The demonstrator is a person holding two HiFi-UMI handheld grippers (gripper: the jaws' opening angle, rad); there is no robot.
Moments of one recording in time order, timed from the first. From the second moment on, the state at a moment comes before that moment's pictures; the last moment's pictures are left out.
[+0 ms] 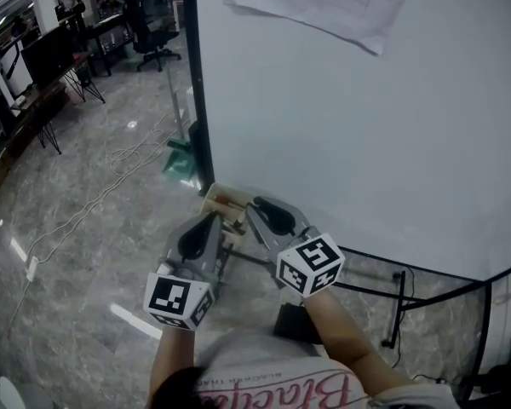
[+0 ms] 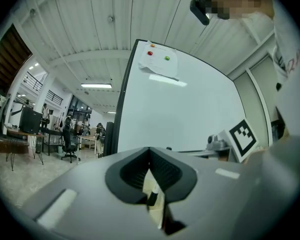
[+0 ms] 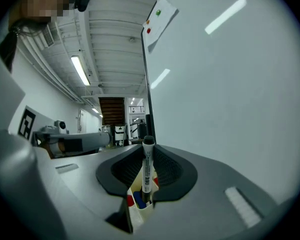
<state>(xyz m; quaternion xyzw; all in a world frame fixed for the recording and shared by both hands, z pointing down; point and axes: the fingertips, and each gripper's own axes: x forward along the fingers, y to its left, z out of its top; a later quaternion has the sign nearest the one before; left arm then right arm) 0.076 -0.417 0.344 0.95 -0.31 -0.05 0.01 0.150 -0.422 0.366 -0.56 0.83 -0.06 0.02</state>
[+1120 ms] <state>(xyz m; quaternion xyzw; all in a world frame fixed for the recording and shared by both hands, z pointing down) 0.079 -0.421 0.348 0.95 -0.30 -0.05 0.01 0.167 -0.420 0.395 -0.60 0.79 -0.10 -0.02</state>
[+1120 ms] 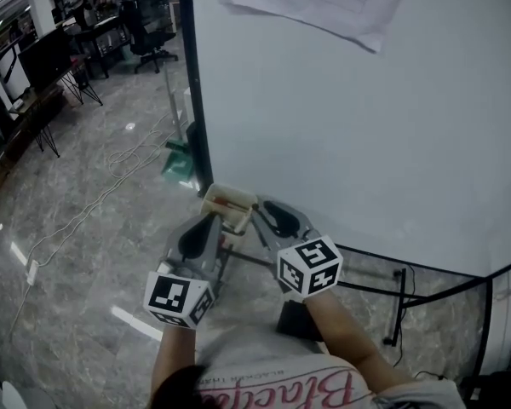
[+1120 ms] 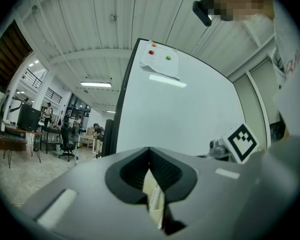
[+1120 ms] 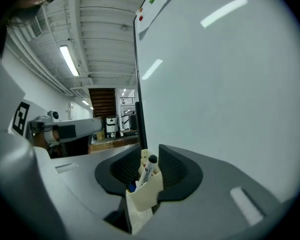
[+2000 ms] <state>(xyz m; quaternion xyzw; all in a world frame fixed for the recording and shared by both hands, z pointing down) 0.088 -0.413 0.339 0.96 -0.28 -0.07 0.01 0.159 -0.370 0.342 -0.62 0.79 -0.03 -0.02</state>
